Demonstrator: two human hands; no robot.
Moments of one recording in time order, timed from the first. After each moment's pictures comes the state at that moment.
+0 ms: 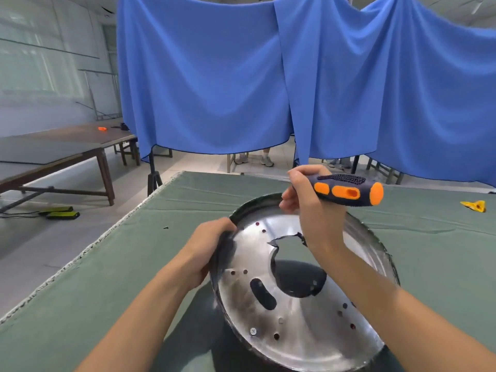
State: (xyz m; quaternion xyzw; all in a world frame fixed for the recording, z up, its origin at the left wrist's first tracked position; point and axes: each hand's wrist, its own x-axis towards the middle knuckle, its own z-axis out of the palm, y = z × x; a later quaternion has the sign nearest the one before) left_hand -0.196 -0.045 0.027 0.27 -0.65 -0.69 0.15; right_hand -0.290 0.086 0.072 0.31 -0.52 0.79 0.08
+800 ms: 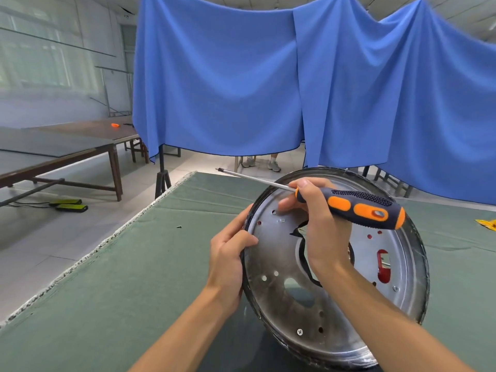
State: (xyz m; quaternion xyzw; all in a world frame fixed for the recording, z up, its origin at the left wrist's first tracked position) left_hand -0.185 -0.014 0.021 0.07 -0.55 -0.76 0.34; right_hand -0.258 0.071 0.075 0.30 -0.49 0.82 0.06
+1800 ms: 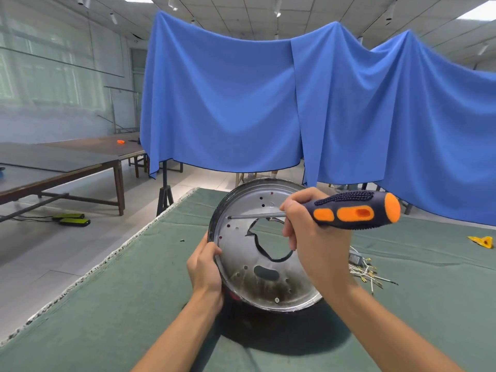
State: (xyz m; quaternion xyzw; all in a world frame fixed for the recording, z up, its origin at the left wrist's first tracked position) left_hand -0.190 -0.040 0.001 0.28 -0.40 -0.74 0.45; right_hand -0.228 0.093 0.101 0.41 -0.51 0.75 0.08
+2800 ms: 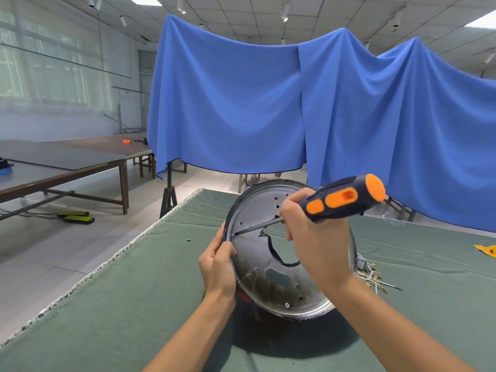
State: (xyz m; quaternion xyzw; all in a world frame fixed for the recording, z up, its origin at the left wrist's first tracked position) left_hand -0.197 -0.035 -0.001 0.22 -0.43 -0.73 0.48; right_hand -0.222 0.084 0.109 0.42 -0.58 0.68 0.13
